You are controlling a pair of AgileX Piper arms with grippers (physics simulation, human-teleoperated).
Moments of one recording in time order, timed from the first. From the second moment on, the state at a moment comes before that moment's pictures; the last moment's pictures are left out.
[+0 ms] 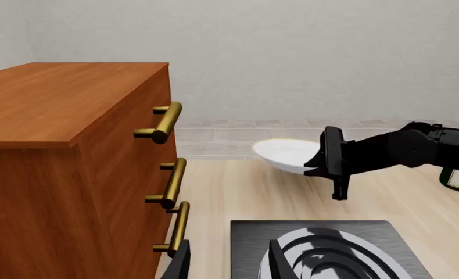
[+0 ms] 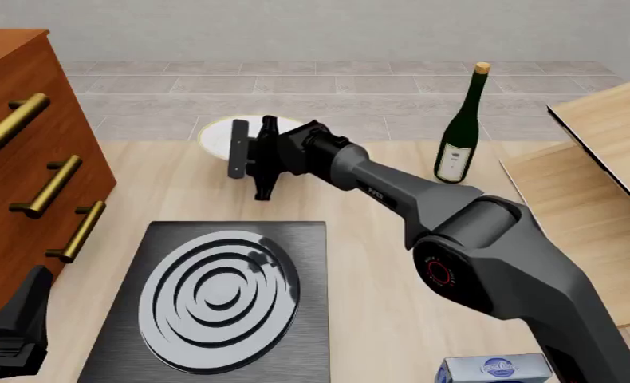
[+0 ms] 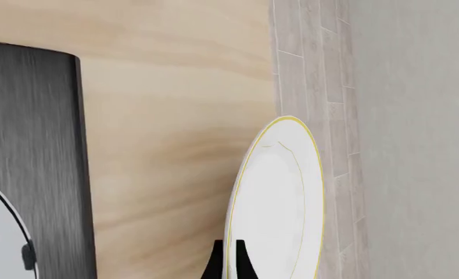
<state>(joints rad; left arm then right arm) 0.00 0.01 0.00 0.00 0.00 0.67 2.51 -2.23 0.45 -1.04</state>
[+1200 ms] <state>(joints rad) 0.00 0.01 0.00 0.00 0.00 0.68 2.64 -2.41 0.56 -0.98</state>
